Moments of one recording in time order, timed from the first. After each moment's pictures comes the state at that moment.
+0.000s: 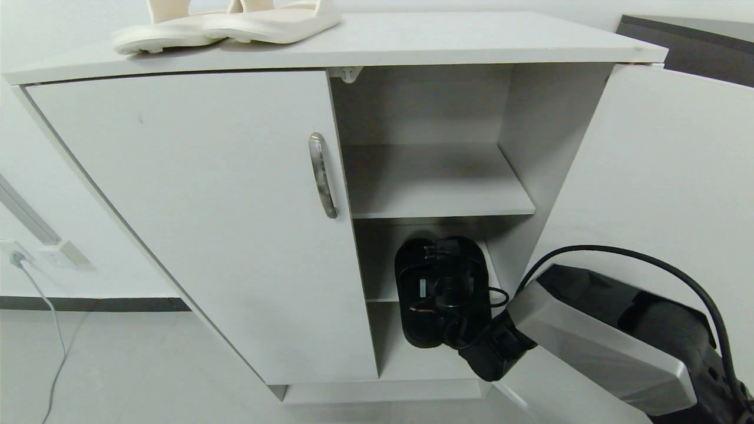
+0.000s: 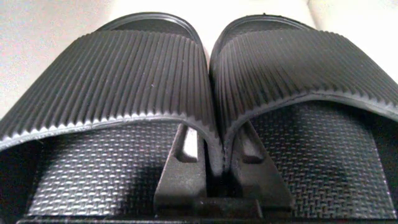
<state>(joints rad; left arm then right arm) 0.00 0.00 0.00 0.00 -0.02 0.02 0.70 2.54 -1.40 -1.00 -0.69 0.09</state>
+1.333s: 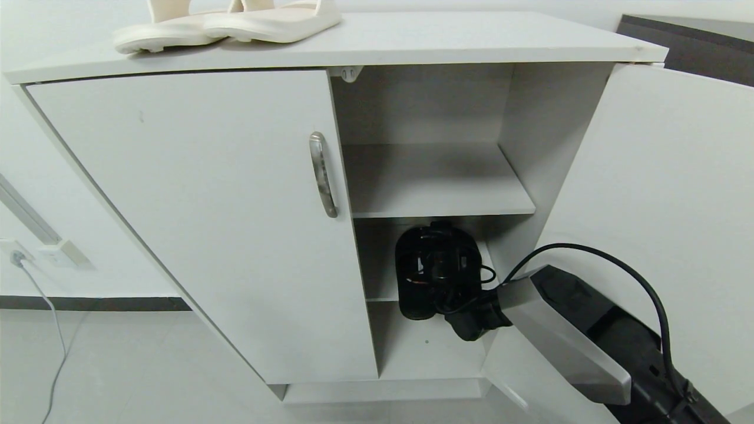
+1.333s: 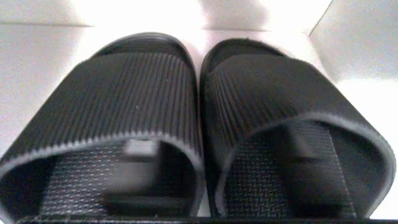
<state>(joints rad) 0.00 0.00 0.00 0.00 -0.02 0.02 0.63 2.72 -1.86 -0.76 -0.69 0.04</state>
